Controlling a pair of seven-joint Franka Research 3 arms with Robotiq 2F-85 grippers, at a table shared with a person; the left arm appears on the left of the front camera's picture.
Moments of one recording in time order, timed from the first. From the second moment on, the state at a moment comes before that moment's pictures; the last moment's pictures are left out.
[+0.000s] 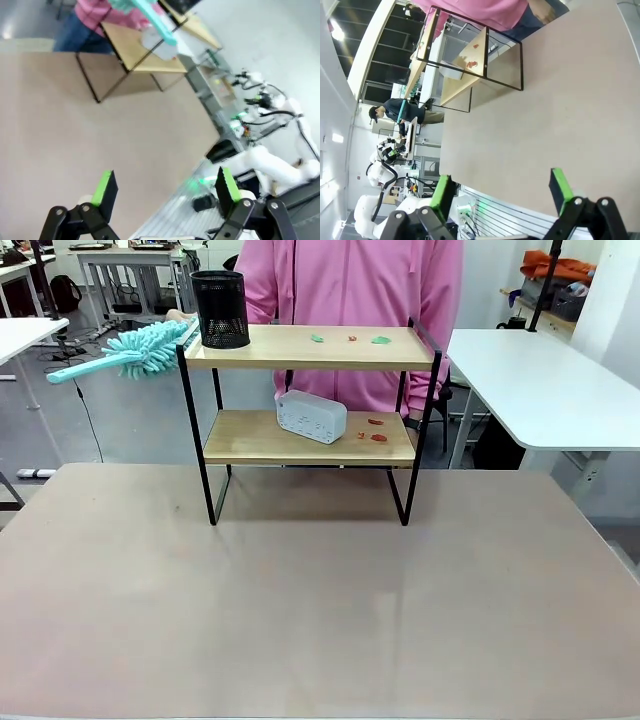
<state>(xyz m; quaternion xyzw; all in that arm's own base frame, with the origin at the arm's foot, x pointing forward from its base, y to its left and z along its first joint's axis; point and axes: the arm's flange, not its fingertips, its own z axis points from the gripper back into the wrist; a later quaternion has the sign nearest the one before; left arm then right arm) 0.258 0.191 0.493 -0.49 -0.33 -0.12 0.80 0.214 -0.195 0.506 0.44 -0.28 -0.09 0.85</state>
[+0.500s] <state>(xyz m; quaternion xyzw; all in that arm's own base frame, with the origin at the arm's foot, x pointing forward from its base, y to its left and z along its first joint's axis) 0.396 0.215 0.536 -0.65 -0.20 -0.03 0.73 0.214 -0.195 0.506 0.44 -0.28 -0.09 0.85</state>
